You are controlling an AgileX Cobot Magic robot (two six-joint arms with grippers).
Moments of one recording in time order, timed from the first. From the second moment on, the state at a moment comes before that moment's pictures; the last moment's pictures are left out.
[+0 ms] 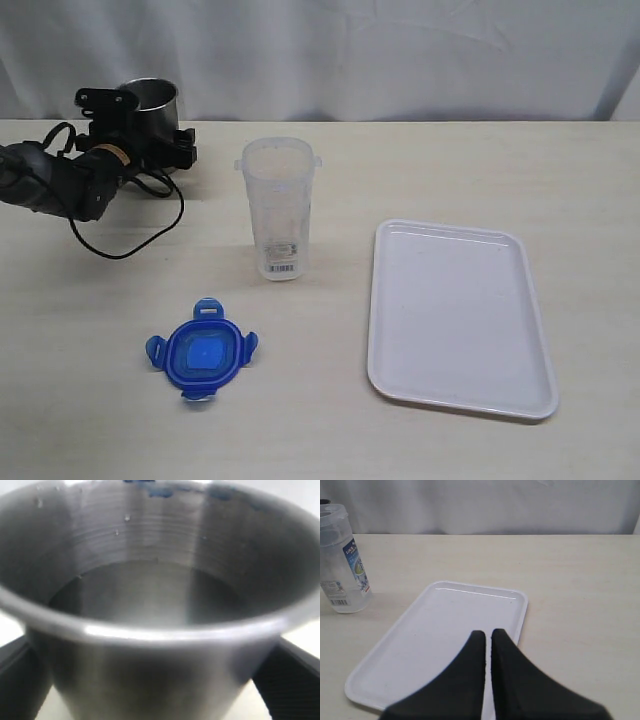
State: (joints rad) left arm -0.12 2.48 -1.48 0.11 -0.60 -0.10; right arm 0.07 0.00 0.00 0.20 0.36 -0.16
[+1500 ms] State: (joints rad) left arm -0.12 2.24 -1.25 0.02 -0.38 0.02; right arm 0.07 0.00 0.00 0.20 0.36 -0.16
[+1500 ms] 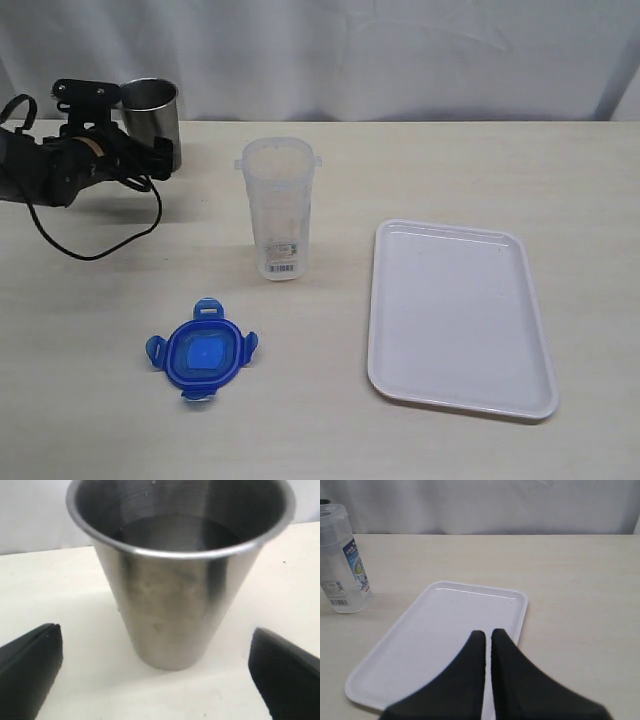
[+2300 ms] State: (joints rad) left arm -0.12 1.76 -0.73 0.13 -0.28 -0.23; right arm 0.07 0.00 0.00 0.20 0.36 -0.16
